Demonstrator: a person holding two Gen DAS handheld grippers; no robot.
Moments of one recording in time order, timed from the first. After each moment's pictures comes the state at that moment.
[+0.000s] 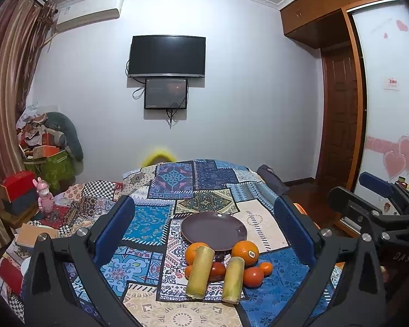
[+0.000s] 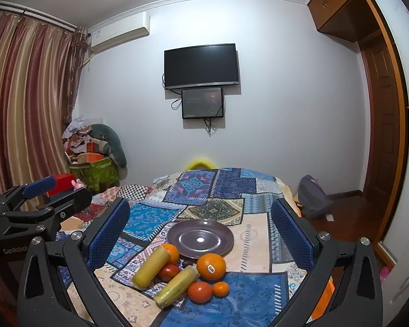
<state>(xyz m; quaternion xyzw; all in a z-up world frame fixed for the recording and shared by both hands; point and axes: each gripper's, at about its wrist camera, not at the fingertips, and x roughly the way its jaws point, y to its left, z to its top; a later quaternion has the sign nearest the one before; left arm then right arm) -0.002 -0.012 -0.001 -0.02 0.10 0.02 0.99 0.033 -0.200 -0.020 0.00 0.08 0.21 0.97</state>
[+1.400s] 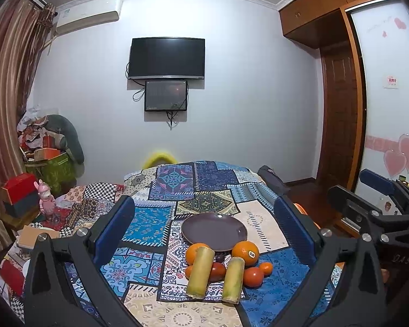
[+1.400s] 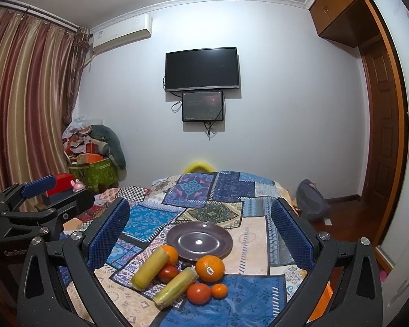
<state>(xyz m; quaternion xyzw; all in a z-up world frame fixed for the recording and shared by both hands) -0.006 -0.014 -0.001 -0.01 0.10 0.02 0.99 0.027 -0.200 -0.012 -0.01 0.07 0.21 0.98</state>
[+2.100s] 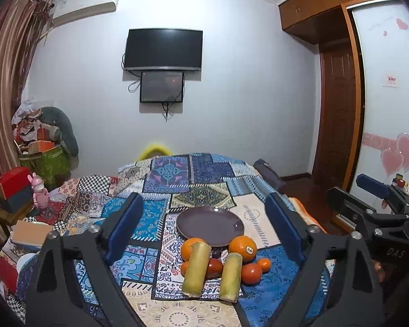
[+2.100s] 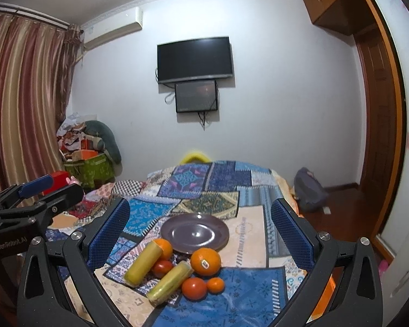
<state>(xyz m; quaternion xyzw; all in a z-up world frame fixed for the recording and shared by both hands) 0.013 -0.010 -0.013 -0.02 0.13 0.01 0.99 0.053 -0.205 -0.033 0.00 0.11 0.20 0.97</state>
